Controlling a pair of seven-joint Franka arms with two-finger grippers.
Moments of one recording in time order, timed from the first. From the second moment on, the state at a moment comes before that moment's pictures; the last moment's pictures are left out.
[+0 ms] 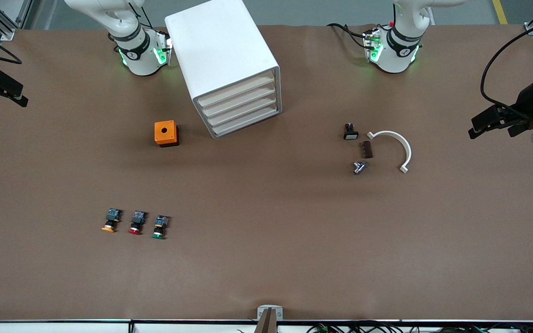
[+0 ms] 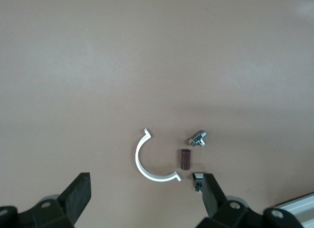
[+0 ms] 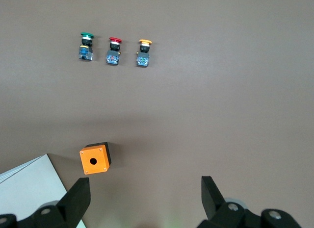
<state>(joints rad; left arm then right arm) -0.04 0.01 0.00 -1.58 -0.06 1.62 -0.10 0.02 -0.14 -0.11 -1.67 -0.02 1.53 -0.06</state>
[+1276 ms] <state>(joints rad) -0.04 -0.04 -0.01 -1.61 -0.06 1.62 -0.10 0.00 -0.15 -0.10 -1.68 -0.02 1.54 -0.08</state>
